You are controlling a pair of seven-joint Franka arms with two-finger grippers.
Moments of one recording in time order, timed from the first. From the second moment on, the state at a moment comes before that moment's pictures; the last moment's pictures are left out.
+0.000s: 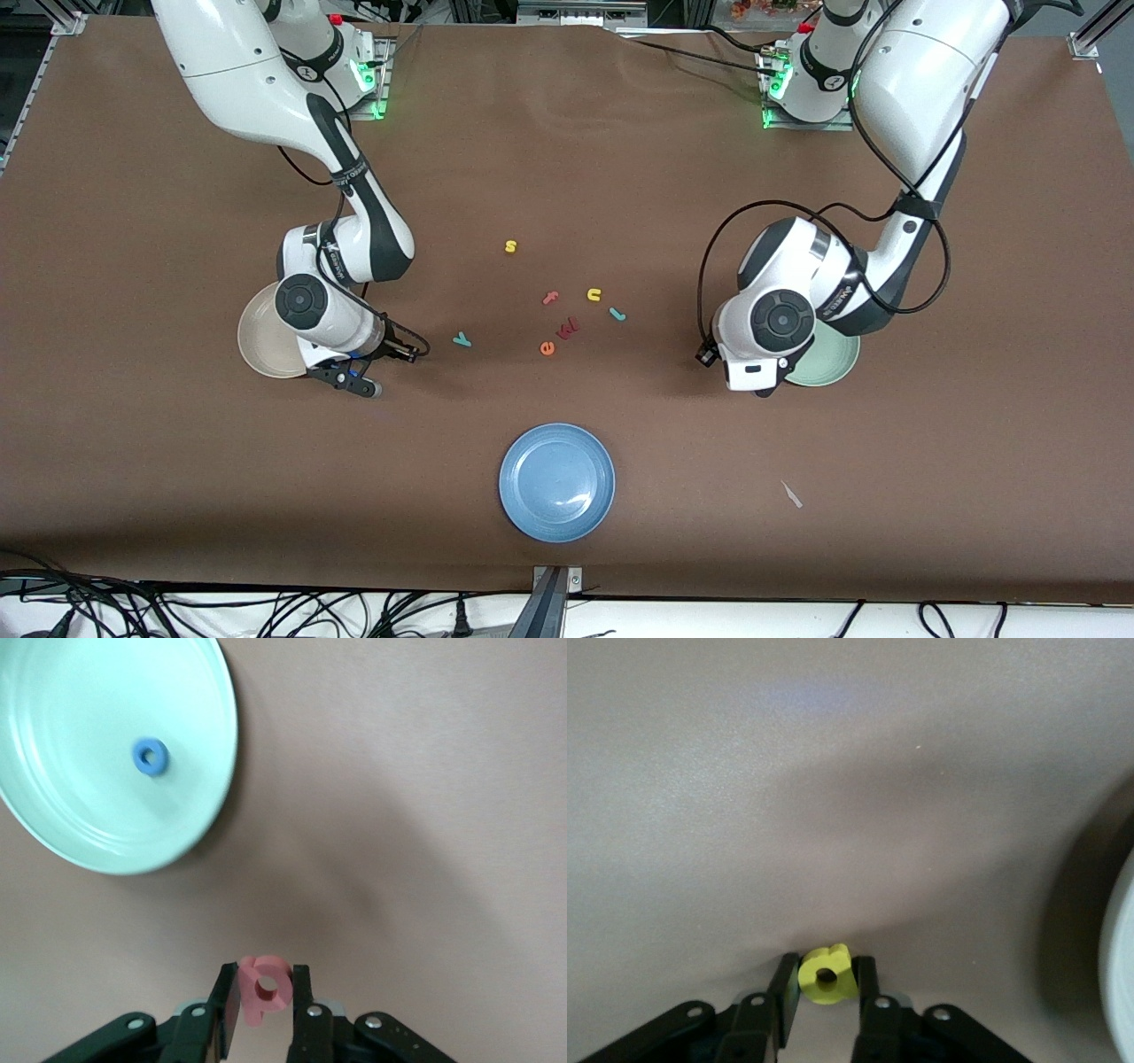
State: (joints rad) left arm -0.10 0.68 -0.36 -1.51 0.14 1.87 -1.31; right arm 0.38 0.66 -0.07 -1.79 0.15 2.40 0.56
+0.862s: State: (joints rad) left arm 0.11 0.63 -0.35 -1.59 0.14 1.76 -0.67; right arm 0.38 0.62 -0.08 -1.74 0.15 2.27 0.52
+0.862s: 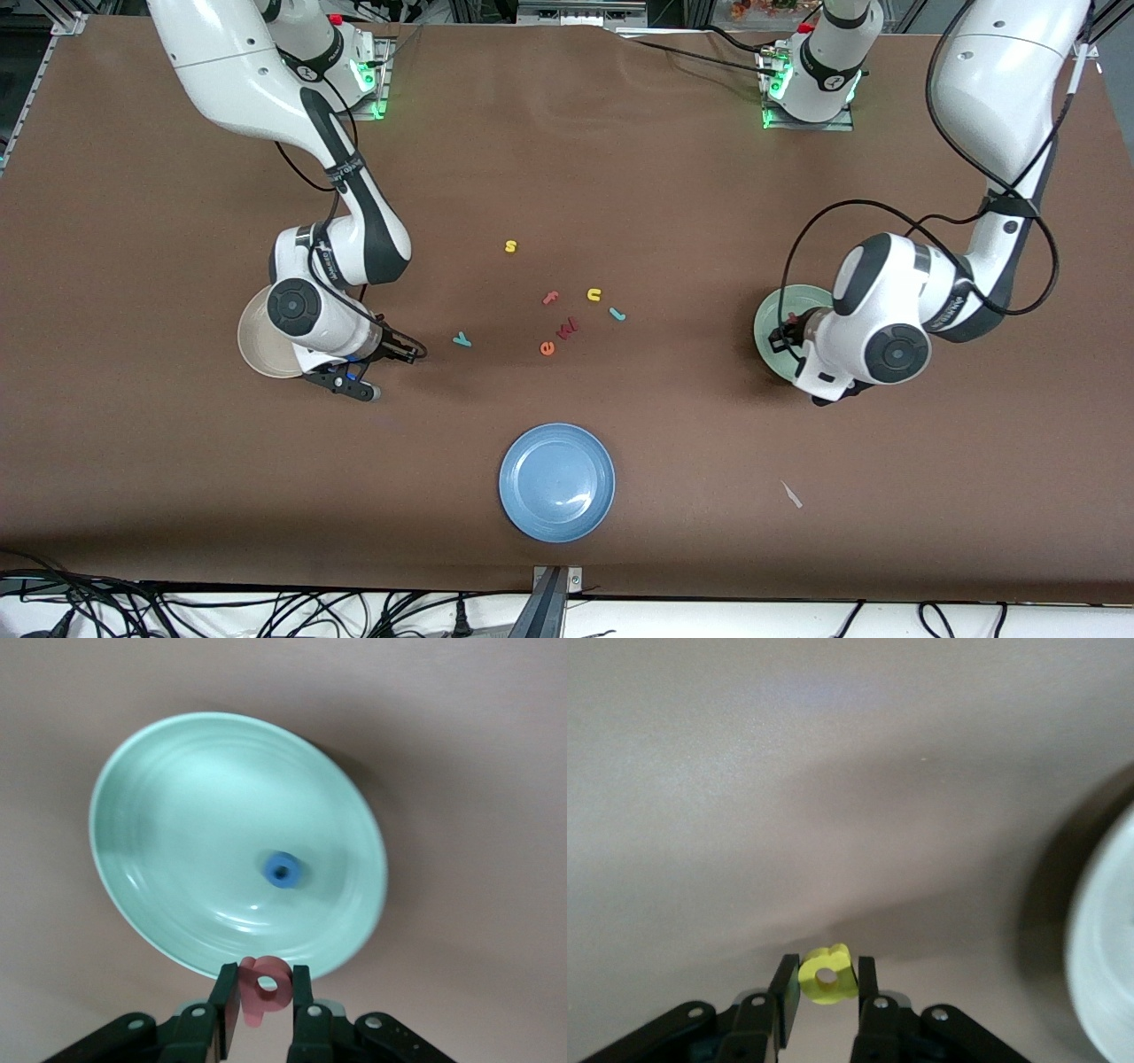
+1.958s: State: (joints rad) left arm 0.24 0.69 -0.35 -1.72 0.21 1.98 -0.50; right arm 0.36 0.36 -0.32 -2.15 0.15 2.42 -0.11
